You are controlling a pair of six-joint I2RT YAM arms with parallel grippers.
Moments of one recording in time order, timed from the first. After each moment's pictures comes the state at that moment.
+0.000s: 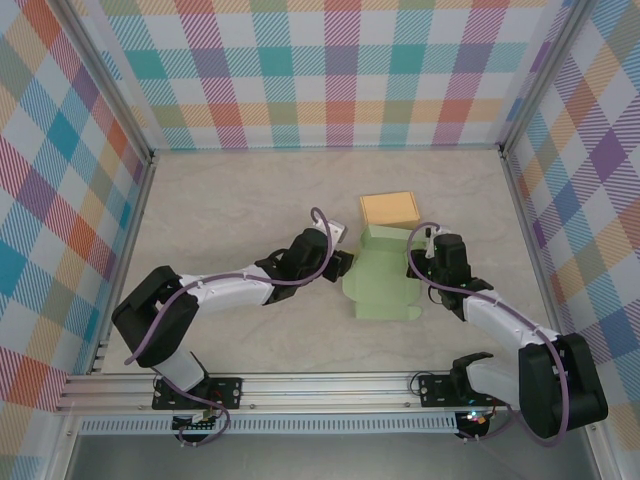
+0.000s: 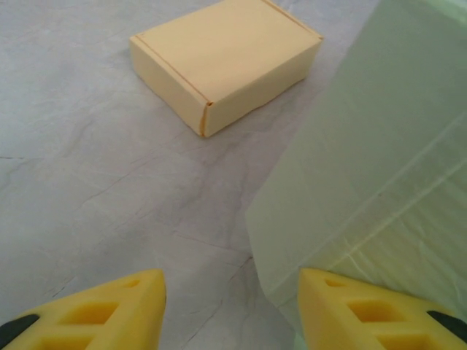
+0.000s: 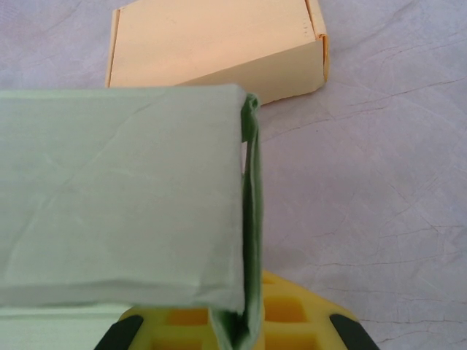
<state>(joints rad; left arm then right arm) -0.86 1.61 0.88 0.17 -0.11 -0.23 0.28 1.13 0.44 0.03 -0.03 0.36</state>
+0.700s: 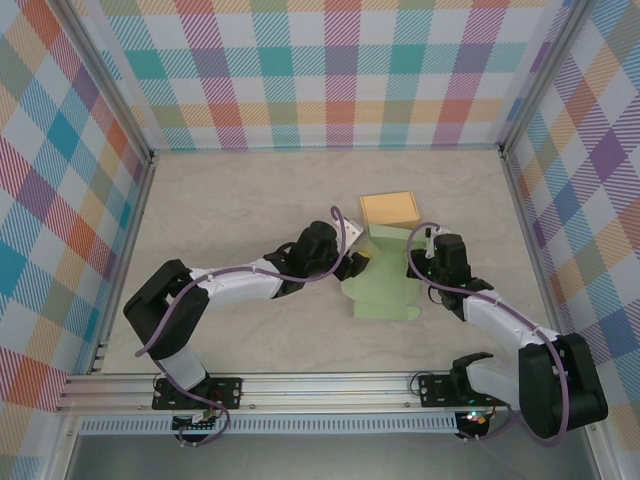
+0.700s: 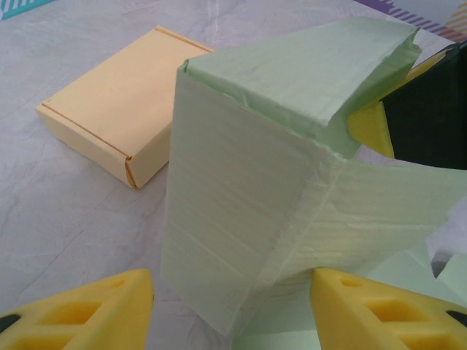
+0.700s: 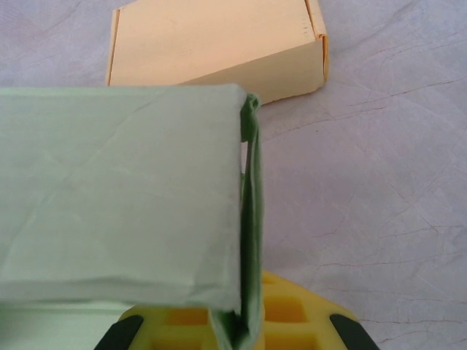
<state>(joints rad) -0.86 1.68 0.98 0.20 0.04 -0.03 0.28 1.13 0.44 0.03 -0.03 0.36</state>
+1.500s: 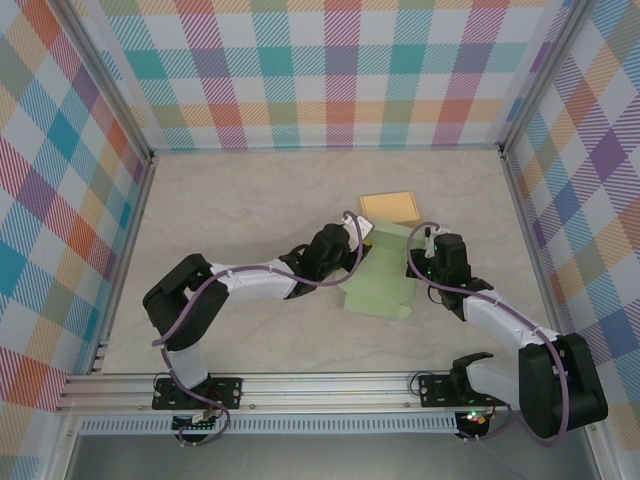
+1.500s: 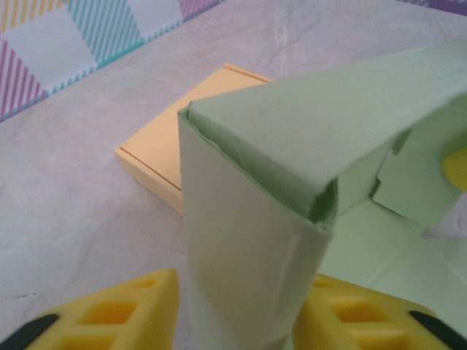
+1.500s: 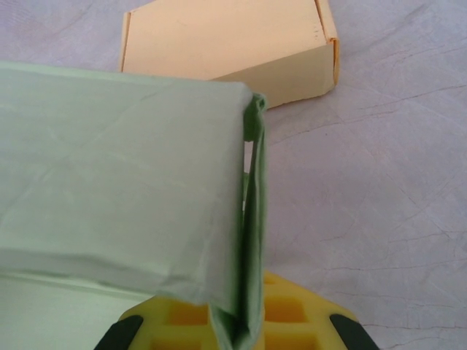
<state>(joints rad) -0.91 1.79 1.03 0.33 -0.24 0.05 0.28 1.13 0.44 0.04 -0.05 0.36</state>
